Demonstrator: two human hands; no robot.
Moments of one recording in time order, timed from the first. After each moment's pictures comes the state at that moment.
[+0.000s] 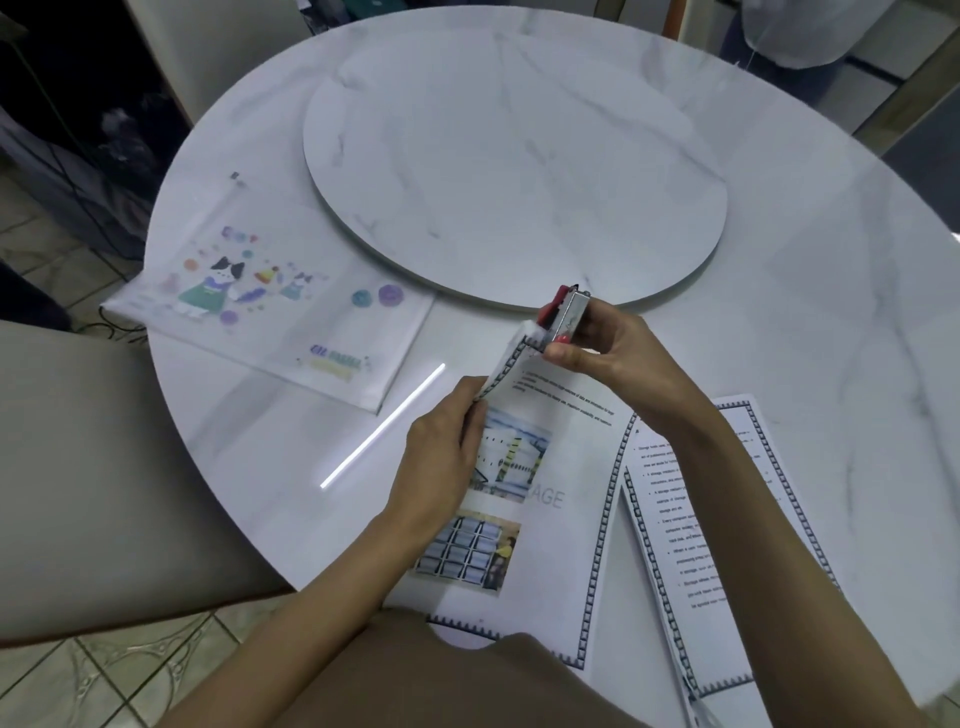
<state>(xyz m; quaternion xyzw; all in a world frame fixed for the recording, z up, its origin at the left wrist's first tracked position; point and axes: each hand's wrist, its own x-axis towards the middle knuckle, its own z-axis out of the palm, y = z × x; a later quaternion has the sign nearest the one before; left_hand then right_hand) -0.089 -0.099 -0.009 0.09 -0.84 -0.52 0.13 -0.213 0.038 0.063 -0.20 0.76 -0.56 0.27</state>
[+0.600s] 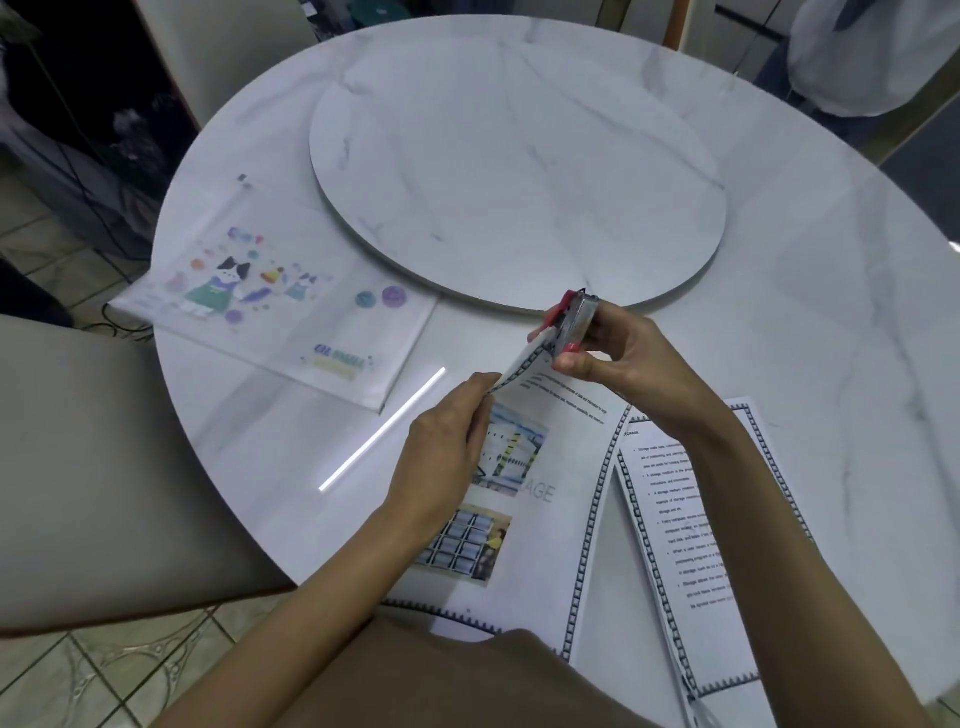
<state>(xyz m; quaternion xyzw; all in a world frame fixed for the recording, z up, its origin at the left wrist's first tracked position) -0.088 -0.101 -0.005 0.07 -0.86 -0.49 0.12 -0.206 0.044 0.074 -0.25 0.76 -0.54 0.27</state>
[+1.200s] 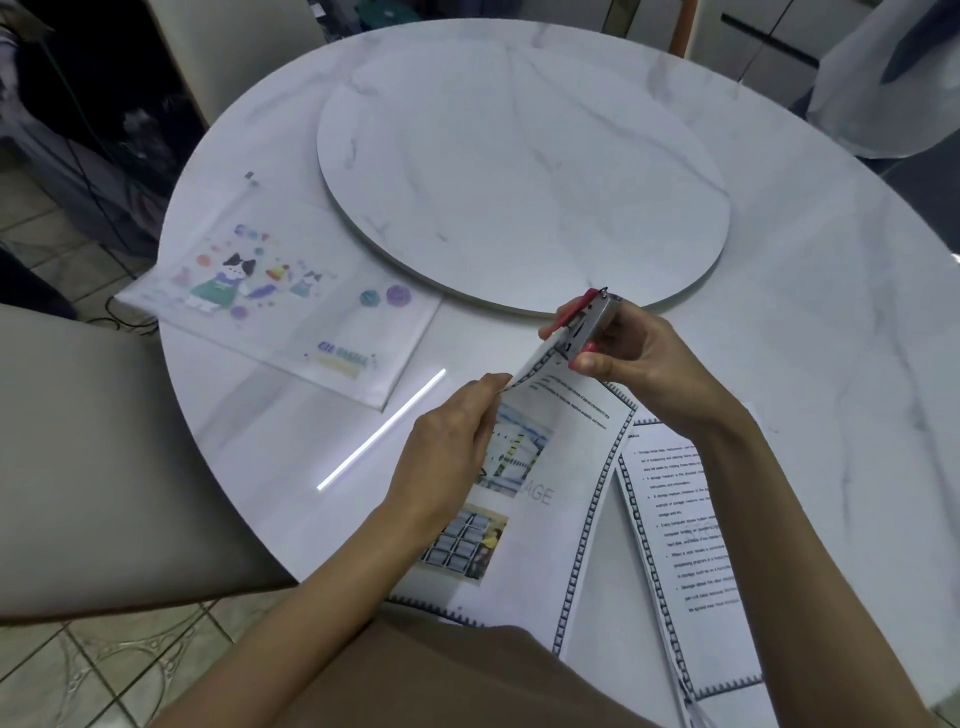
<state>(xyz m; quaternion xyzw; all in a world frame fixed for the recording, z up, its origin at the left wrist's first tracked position) -0.085 -0.101 0.002 0.04 -0.89 -0.44 0.15 -0.211 0.053 0.077 -0.27 0.72 -0.57 0.29</state>
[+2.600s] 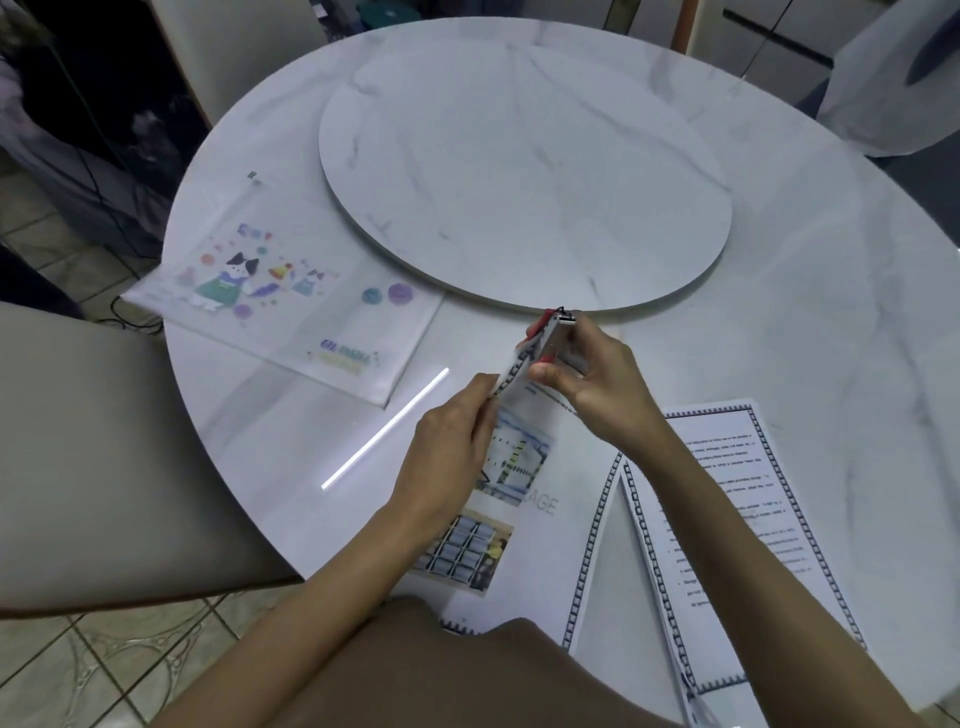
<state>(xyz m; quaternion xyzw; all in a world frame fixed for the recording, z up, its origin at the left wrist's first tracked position) -0.086 -0.098 0.000 0.08 -0.87 -0.47 0.12 -0.186 0.026 0.050 -0.25 0.81 -0.51 0.16</state>
